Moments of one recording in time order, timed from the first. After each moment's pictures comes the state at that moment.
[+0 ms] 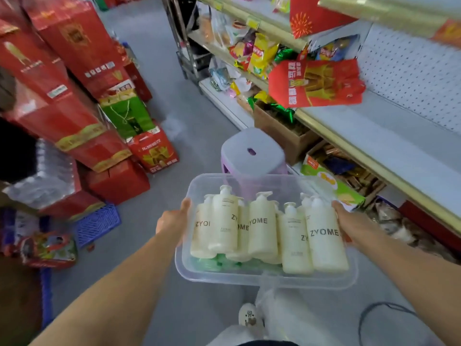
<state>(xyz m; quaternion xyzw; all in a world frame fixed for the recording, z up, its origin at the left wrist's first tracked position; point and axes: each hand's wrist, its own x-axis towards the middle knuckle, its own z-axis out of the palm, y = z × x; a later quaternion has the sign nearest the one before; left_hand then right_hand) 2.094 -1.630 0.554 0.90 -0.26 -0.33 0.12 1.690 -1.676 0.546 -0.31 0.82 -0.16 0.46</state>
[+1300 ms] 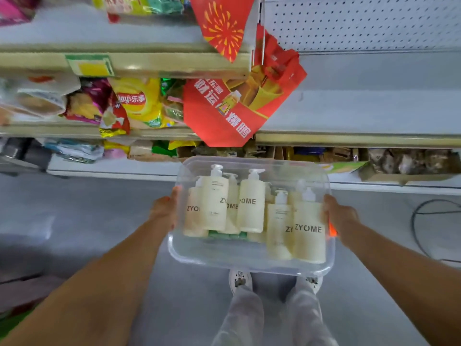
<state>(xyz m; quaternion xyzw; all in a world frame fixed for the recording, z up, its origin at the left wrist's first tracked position) 2.115 -2.315 0.420 0.73 -0.56 -0.38 -0.09 1.843 -2.029 0.427 0.18 0.87 -0.29 0.37</state>
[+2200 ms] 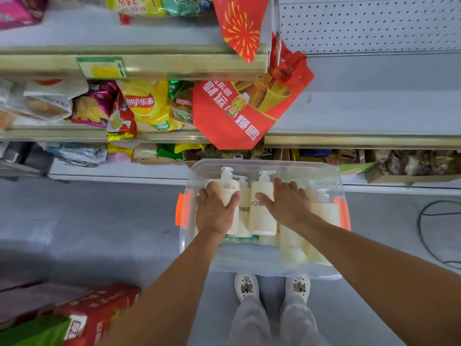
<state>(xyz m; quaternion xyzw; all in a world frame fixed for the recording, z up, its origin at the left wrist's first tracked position) 2.064 -2.248 0.446 0.54 -0.77 -0.33 -0.02 1.923 -2.142 0.447 -0.37 0.89 -0.01 0.25</state>
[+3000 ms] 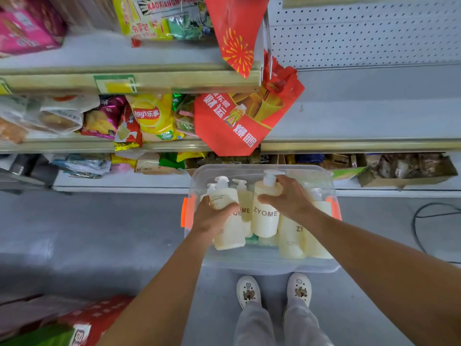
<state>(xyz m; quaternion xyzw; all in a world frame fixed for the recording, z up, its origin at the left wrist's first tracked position) 2.086 -2.247 0.480 0.58 -0.60 -0.55 0.00 1.918 -2.130 0.475 -0.23 0.86 -0.30 0.33</state>
